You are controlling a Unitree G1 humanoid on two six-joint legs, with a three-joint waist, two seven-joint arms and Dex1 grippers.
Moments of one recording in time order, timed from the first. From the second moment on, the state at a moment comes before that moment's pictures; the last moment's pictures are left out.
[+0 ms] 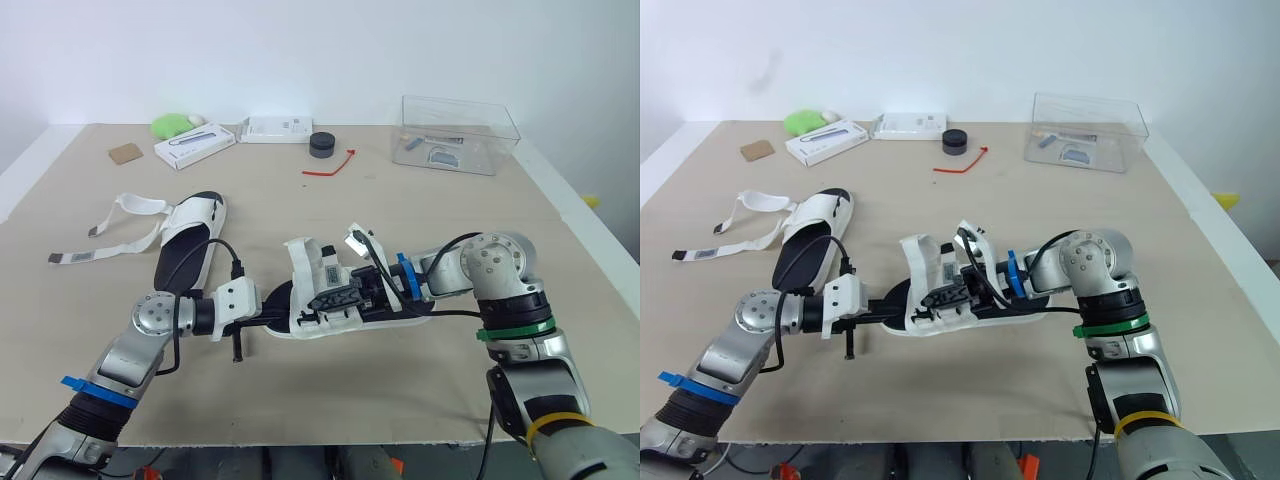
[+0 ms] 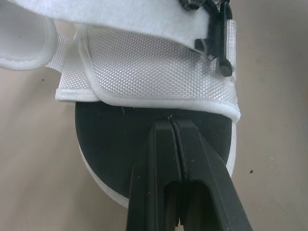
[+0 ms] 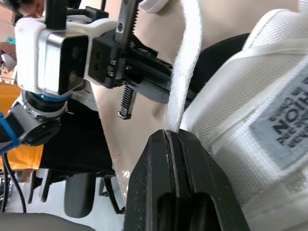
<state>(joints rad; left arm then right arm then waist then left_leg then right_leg) -0.29 0.60 -0.22 -0.03 -0.17 0.03 -1.08 -0.83 -0.44 0.08 0.09 1.08 1.60 0.51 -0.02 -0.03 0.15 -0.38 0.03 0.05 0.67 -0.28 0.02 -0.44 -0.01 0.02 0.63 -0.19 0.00</state>
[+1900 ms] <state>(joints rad) -0.29 0.60 -0.23 -0.04 -0.17 0.03 -1.08 -0.76 -0.57 0.22 -0.28 1.10 1.49 0.45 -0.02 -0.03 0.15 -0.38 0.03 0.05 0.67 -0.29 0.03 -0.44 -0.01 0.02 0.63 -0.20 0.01</state>
